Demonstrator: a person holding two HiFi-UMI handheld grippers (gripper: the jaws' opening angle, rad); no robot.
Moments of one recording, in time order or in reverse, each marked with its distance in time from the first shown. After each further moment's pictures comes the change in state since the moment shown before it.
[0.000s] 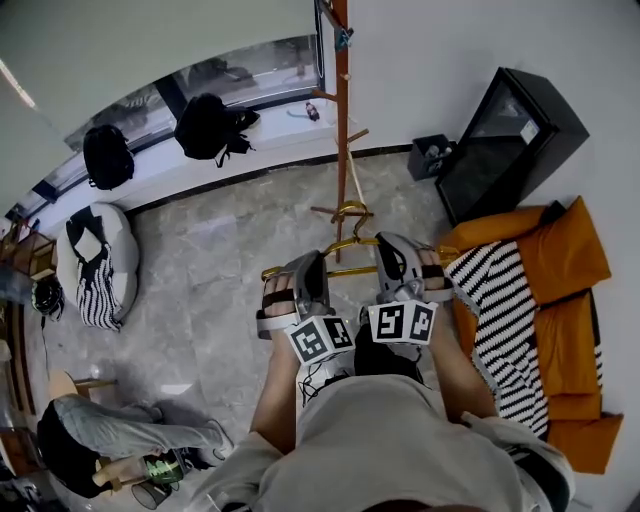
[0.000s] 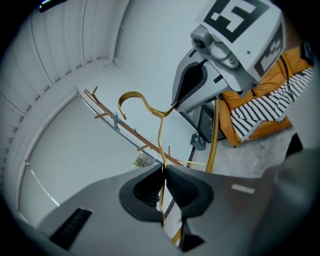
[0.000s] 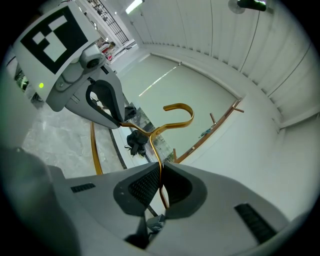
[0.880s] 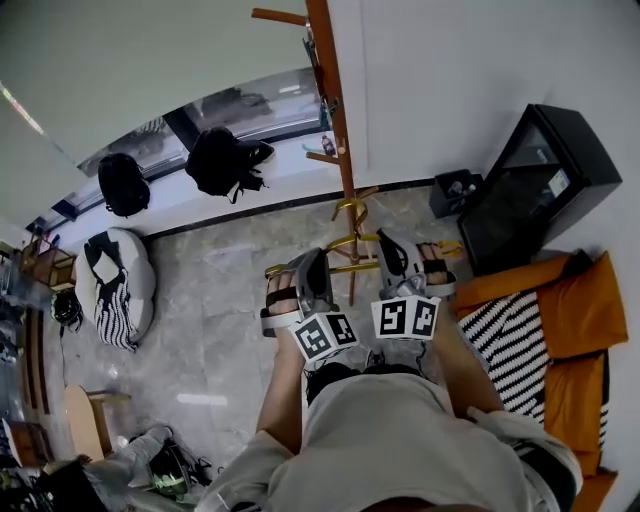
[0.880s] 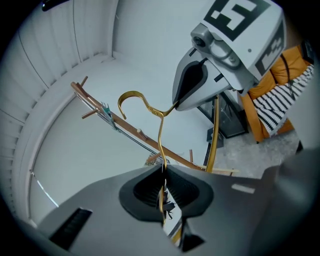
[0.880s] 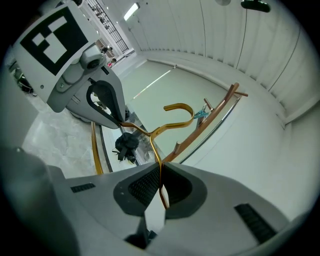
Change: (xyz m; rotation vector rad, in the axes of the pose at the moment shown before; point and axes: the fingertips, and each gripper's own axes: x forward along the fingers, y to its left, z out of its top) left arm 0.195 0.085 0.058 0.030 0.057 0.103; right arm 0.182 -0.122 -0.049 0.011 -0.110 0.000
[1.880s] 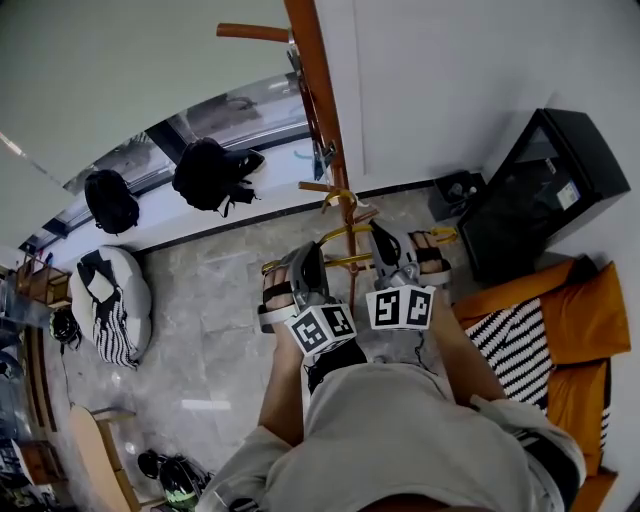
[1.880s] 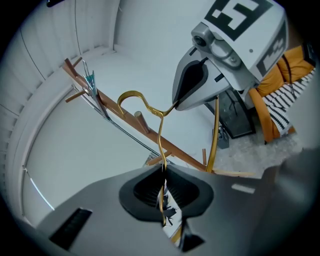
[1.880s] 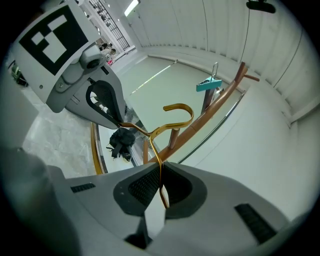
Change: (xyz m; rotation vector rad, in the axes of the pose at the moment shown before) left arm 0.120 0.033 -0.012 -0.020 0.003 -0.010; right arm 0.119 -0.028 -0.023 -0.022 0.008 -0.004
